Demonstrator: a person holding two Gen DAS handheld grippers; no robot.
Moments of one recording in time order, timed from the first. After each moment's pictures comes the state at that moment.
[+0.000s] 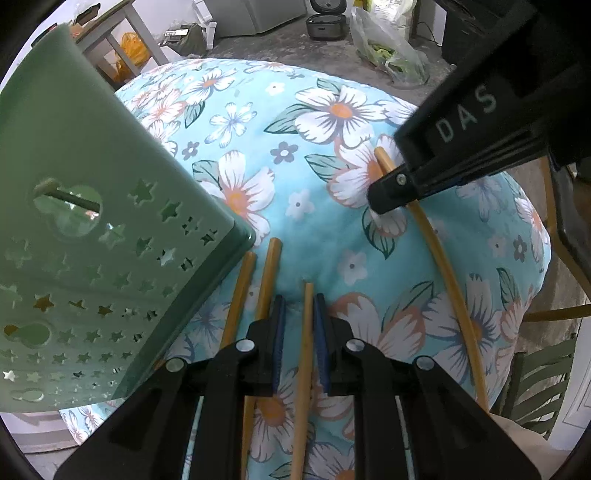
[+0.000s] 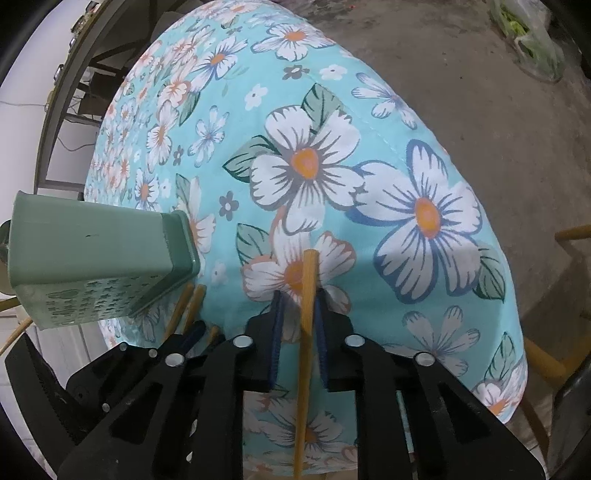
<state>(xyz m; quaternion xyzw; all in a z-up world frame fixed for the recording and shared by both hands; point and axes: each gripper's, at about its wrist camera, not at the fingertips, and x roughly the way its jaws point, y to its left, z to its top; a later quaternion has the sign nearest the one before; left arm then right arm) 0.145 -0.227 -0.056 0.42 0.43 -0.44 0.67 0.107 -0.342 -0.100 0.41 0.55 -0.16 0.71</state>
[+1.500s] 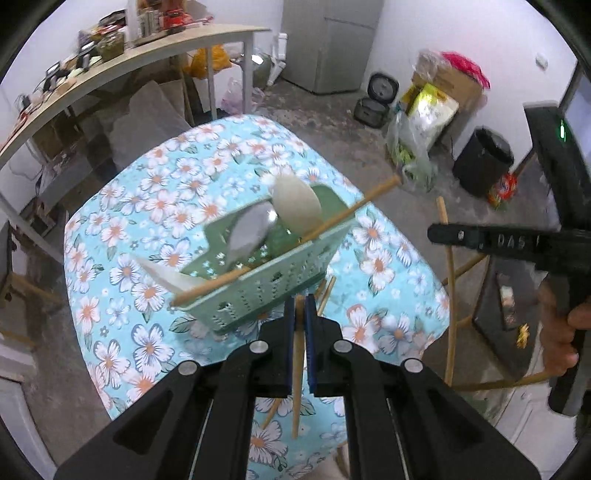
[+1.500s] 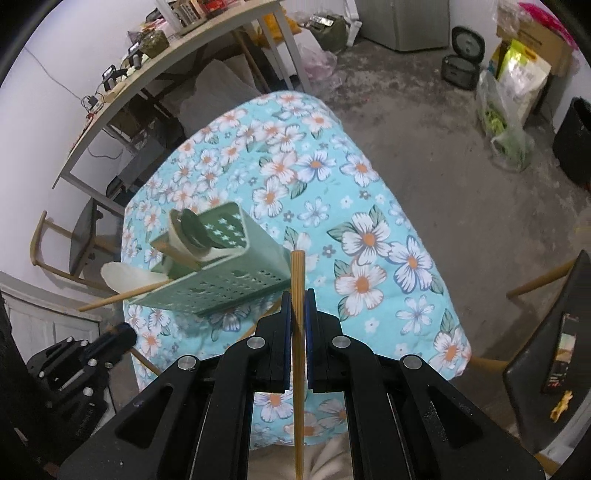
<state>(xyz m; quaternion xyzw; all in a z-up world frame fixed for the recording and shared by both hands) 0.199 -0.093 0.132 0.20 0.46 -0.45 0.74 0.083 -0.257 0.080 0.29 0.46 -0.23 0.81</state>
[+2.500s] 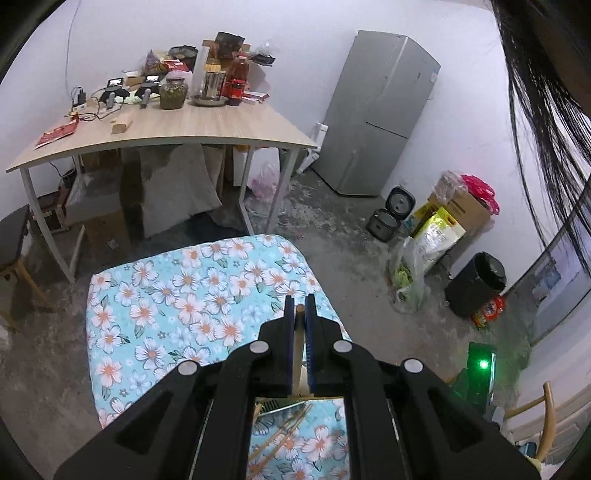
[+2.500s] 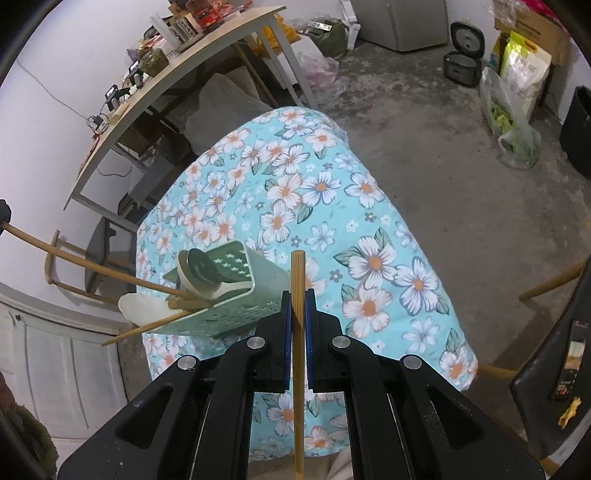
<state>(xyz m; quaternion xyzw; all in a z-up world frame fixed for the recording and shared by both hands) 0.269 -0.098 0.279 0.03 0.39 -0.42 0.82 0.091 -0.285 0.089 0.32 0.44 -0.20 0.81</state>
